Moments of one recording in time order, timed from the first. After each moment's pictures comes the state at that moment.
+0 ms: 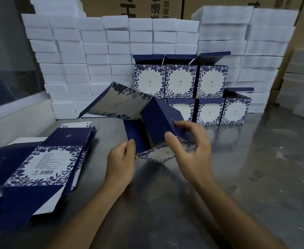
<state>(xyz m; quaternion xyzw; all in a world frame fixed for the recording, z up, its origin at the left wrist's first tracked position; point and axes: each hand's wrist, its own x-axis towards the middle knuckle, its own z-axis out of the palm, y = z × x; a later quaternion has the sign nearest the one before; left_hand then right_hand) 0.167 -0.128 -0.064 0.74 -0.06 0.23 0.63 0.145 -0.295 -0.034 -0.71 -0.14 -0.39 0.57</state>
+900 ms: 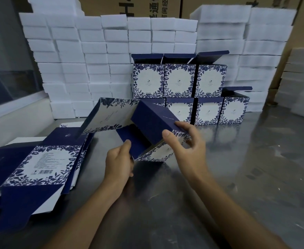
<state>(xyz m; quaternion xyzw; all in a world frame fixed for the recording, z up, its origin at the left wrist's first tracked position) 0.171 -0.128 -0.066 0.70 0.04 0.17 0.69 0.148 -0.293 -0.037 -0.70 -0.08 -0.27 0.66</state>
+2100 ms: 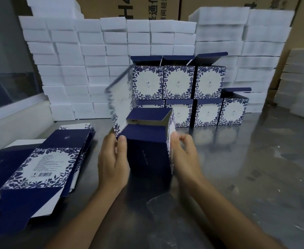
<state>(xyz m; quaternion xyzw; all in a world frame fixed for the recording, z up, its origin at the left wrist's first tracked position) 0.159 -0.123 -0.060 0.74 -0.09 0.39 0.54 0.172 -0.289 -0.065 -0.71 0.00 -0.20 0.67</state>
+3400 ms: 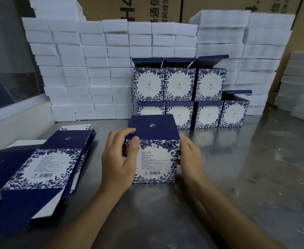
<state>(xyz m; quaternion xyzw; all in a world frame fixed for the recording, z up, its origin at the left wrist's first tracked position) 0.154 -0.127 -0.048 0.76 -0.15 0.43 0.46 0.167 -0.296 -0.054 -0.72 -0.03 -0.19 0.67</state>
